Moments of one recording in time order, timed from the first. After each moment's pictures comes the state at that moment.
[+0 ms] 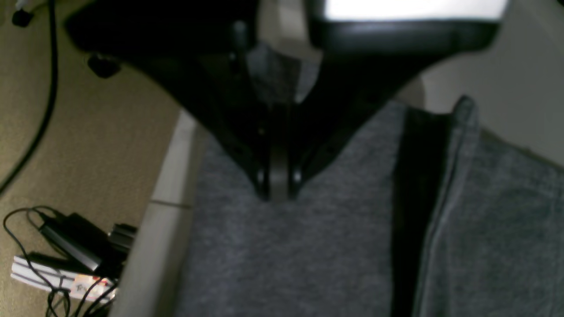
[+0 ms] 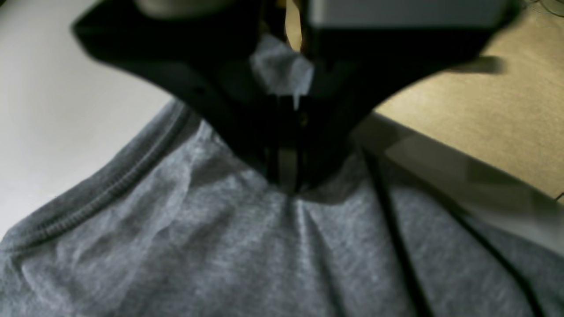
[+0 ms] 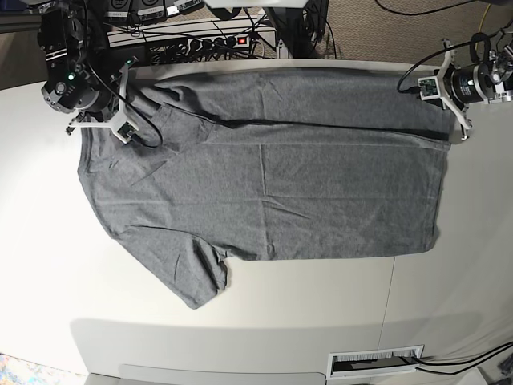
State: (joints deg) left arm 26.6 -60.1 17.4 96.4 5.0 -38.1 2.4; right arm -22.0 35.2 5.2 109.5 17.4 35.5 -68.3
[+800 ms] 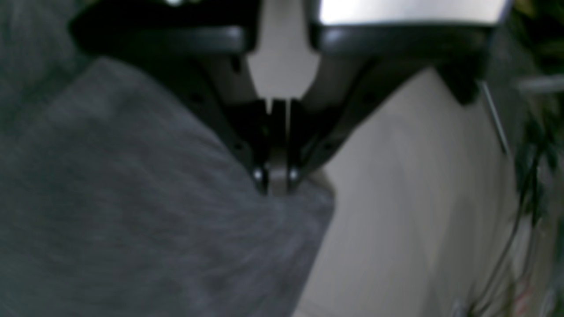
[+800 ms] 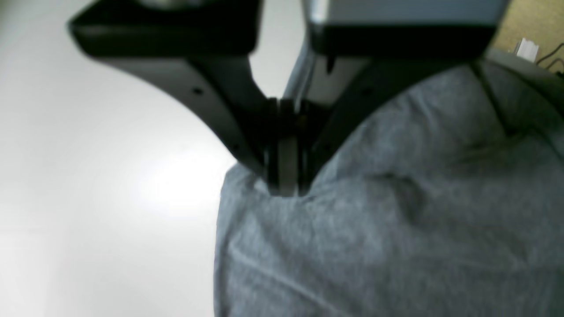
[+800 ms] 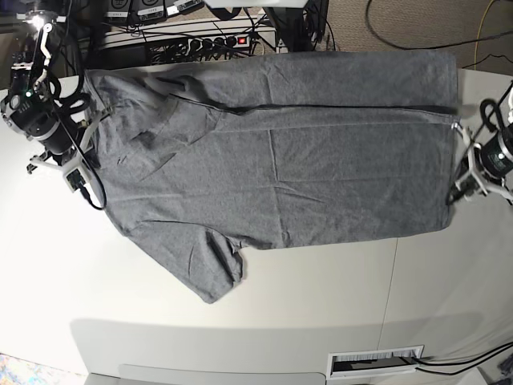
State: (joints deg) left arm 11.7 -53.8 3.0 90.6 -12.8 -27.8 10.7; right arm -15.3 33.1 21.6 112.7 25.4 35.9 -58.7
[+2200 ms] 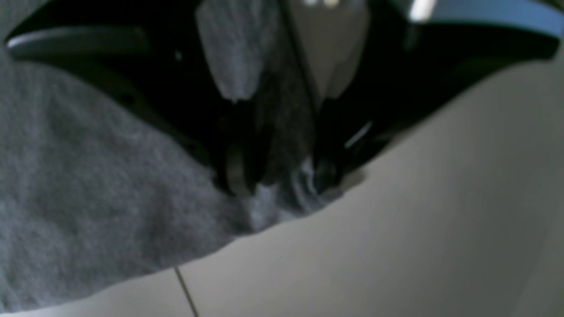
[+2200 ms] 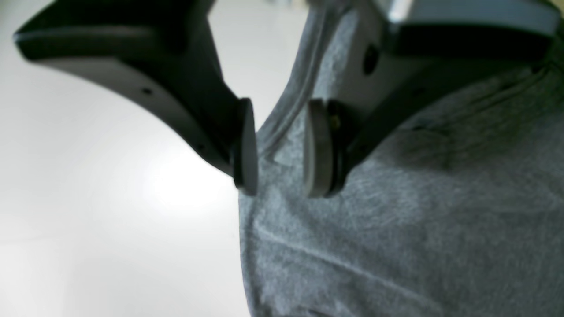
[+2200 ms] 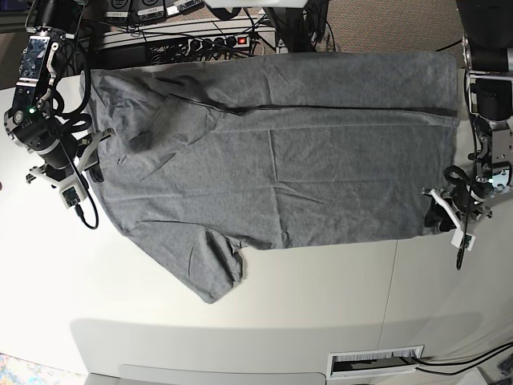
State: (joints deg) left arm -19.2 -30.1 2.7 45.5 -18.8 -33.4 14.0; right arm -8.8 29.7 21.6 106.5 22.0 35.7 -56.7
